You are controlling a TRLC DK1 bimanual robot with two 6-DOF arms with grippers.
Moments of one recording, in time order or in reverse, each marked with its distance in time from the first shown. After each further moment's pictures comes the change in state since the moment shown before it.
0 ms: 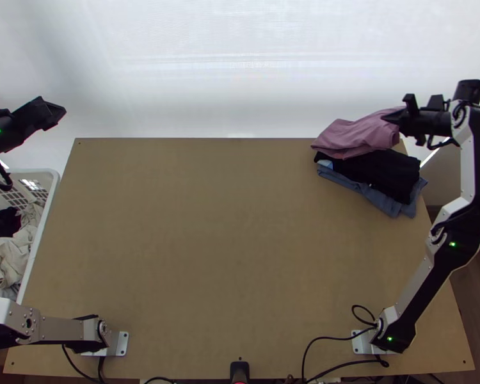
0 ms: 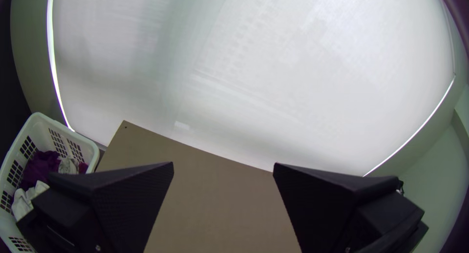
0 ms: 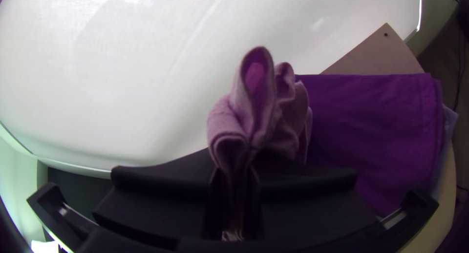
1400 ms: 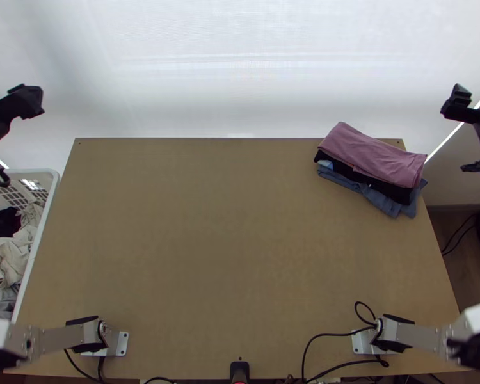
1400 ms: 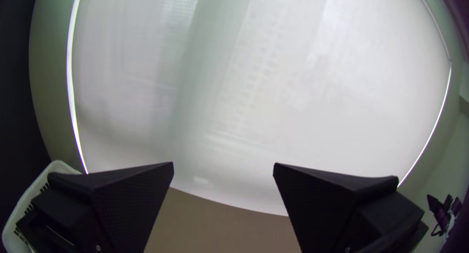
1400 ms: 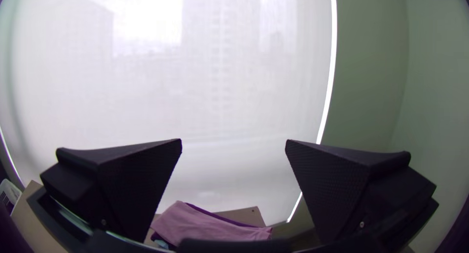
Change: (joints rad) left arm -0.022 -0.150 -0.162 0.328 -0.193 0.027; right arm 0.061 -0.830 -0.633 0.618 0.721 -0.510
